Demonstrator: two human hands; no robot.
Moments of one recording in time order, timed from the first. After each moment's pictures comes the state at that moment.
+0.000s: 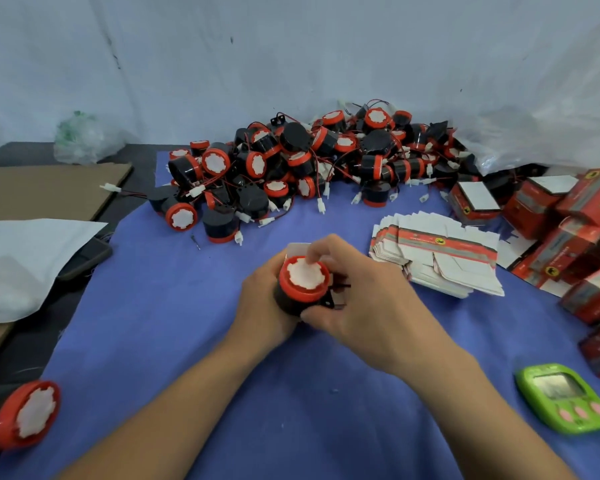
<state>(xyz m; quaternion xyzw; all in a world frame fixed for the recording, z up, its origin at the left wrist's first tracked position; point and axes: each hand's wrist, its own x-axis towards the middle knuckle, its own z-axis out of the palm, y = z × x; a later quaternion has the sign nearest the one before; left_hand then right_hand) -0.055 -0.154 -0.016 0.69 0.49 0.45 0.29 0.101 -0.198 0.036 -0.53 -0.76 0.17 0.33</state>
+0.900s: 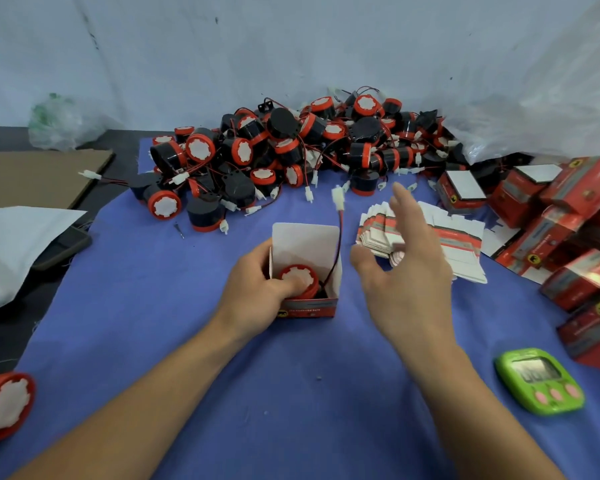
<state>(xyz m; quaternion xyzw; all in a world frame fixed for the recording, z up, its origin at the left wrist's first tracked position) -0.054 -0.145 -0.025 0.61 0.47 0.44 0.46 0.133 -0.191 0.008 -0.62 -0.58 0.09 0.52</state>
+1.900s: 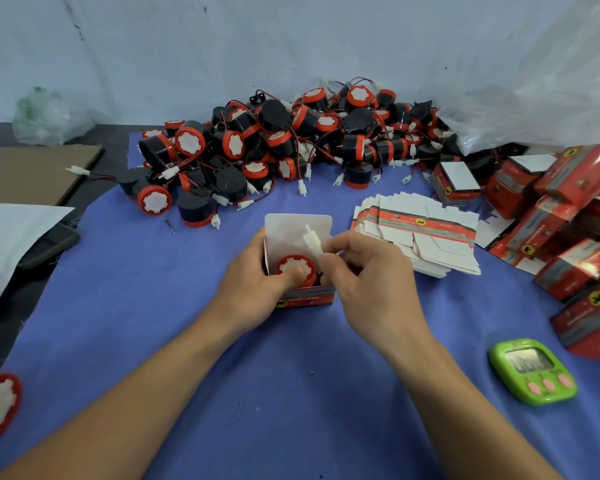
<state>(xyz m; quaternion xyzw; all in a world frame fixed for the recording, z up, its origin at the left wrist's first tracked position) -0.051 -0.144 -0.022 0.64 0.52 0.39 0.41 0.118 -0.193 0.009 -0.58 -0.61 0.24 0.48</state>
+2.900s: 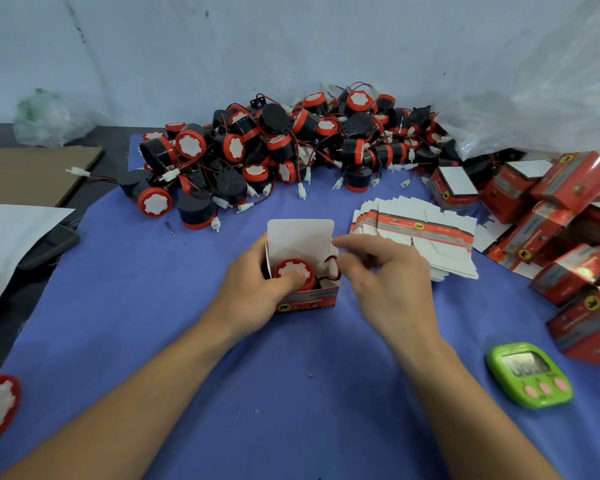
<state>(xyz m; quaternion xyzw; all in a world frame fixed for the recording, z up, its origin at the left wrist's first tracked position) -0.052 -0.144 -0.024 0.65 0.51 0.39 0.42 0.136 -0.184 -0.003 -0.60 -0.57 0.20 0.52</state>
